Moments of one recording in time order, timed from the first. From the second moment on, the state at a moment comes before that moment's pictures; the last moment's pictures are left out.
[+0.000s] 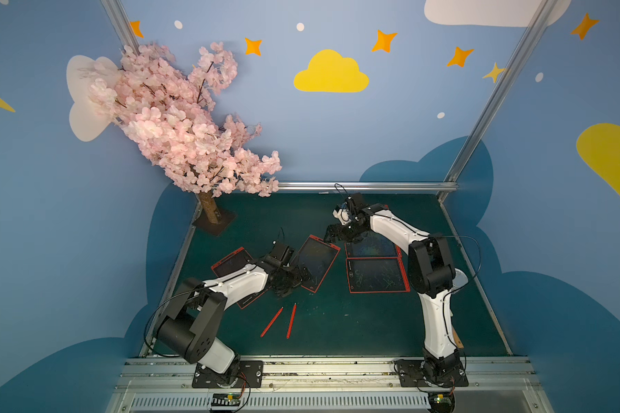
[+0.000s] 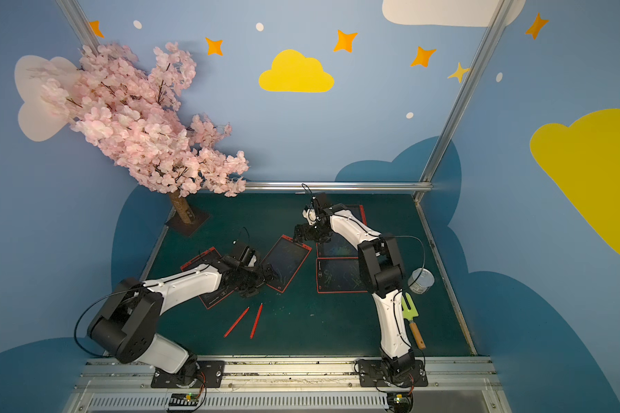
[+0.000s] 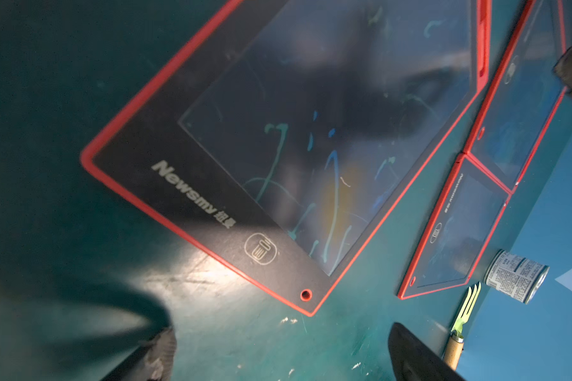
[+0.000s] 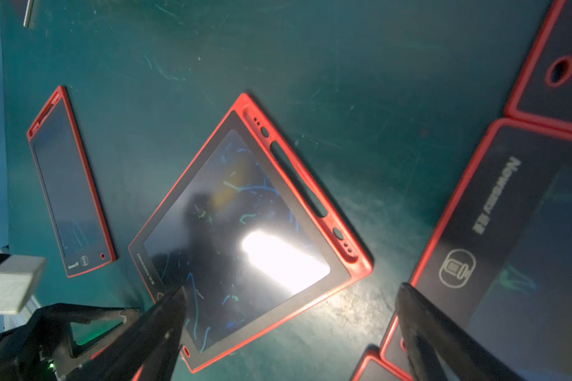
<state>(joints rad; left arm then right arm) -0.49 1.56 0.80 -0.34 0.31 -0.95 0.49 2.20 1.82 -0.76 -0.40 0.22</state>
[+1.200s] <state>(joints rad) -0.47 1.70 0.94 -0.33 0.34 -0.99 0.49 2.25 1.75 -0.67 -0.50 0.23</state>
